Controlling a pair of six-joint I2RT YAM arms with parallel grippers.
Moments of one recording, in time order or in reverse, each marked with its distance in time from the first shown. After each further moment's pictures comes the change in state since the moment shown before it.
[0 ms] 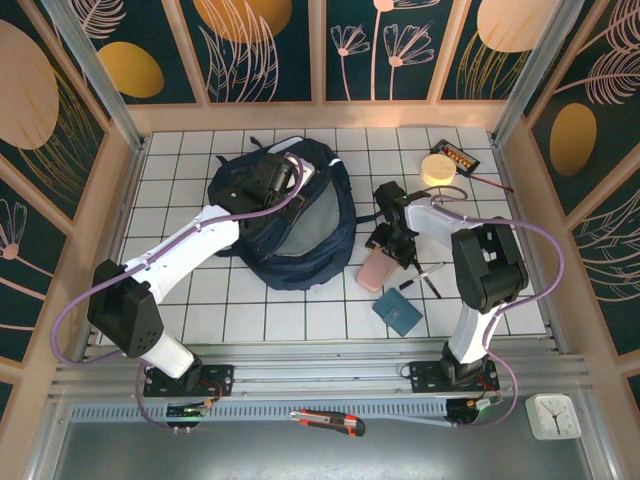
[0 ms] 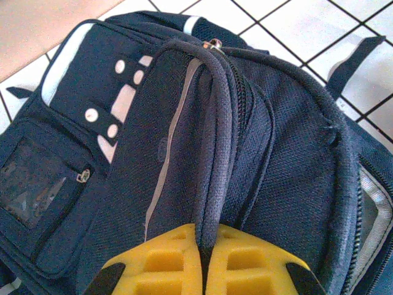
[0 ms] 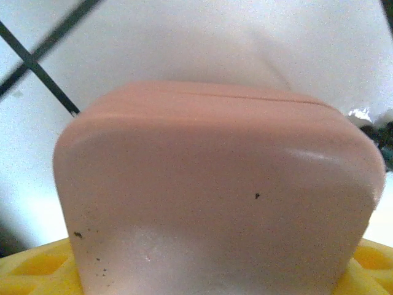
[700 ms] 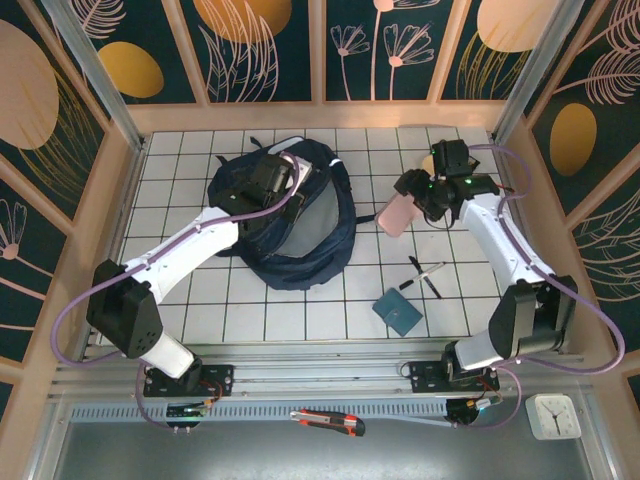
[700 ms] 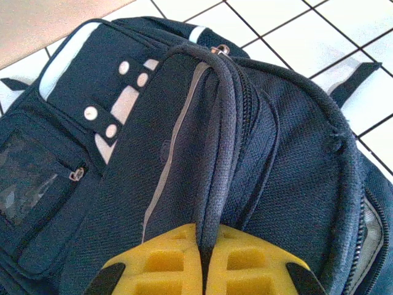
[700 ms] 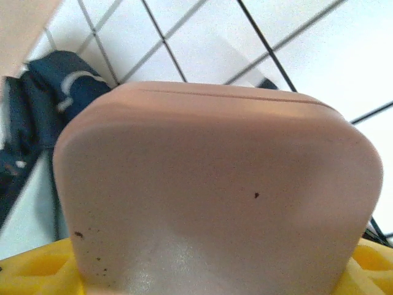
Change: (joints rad) left arm 0.008 -0.009 -0.039 0.067 0.013 -0.084; right arm -0.204 -0.351 0.116 0.095 -0.099 -0.139
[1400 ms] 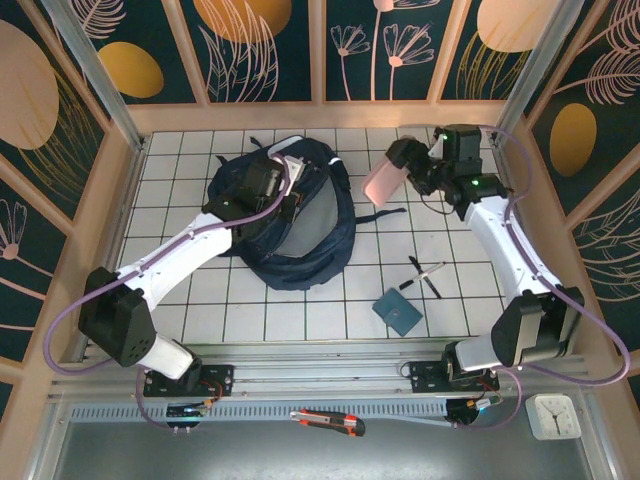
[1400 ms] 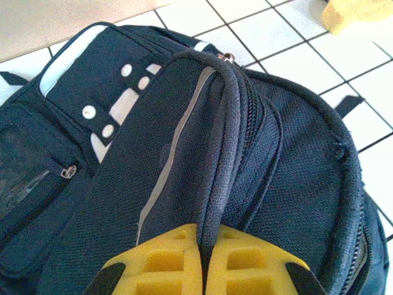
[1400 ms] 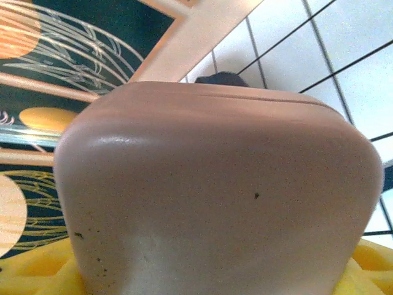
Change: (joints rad) left arm 0.018 -0.056 -0.069 0.087 0.028 -0.098; right arm 0.018 -0.037 -0.009 0.328 -0.251 0.079
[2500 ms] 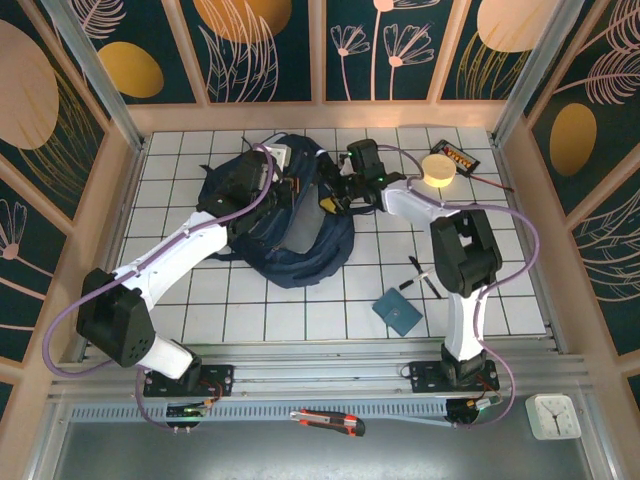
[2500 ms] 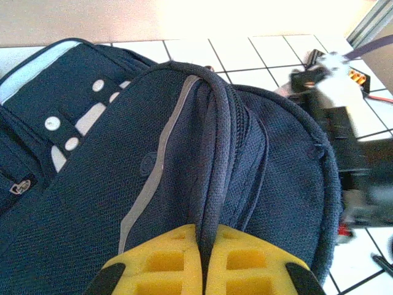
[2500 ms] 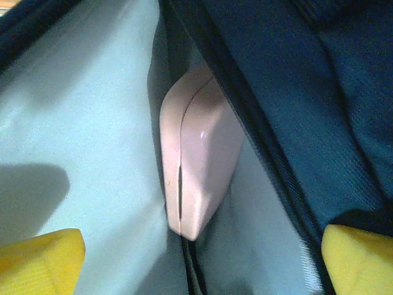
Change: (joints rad) left arm 0.032 -0.003 -0.002 0.102 0.038 -0.217; right arm 0.269 0.495 0.131 0.212 -0.176 0.175
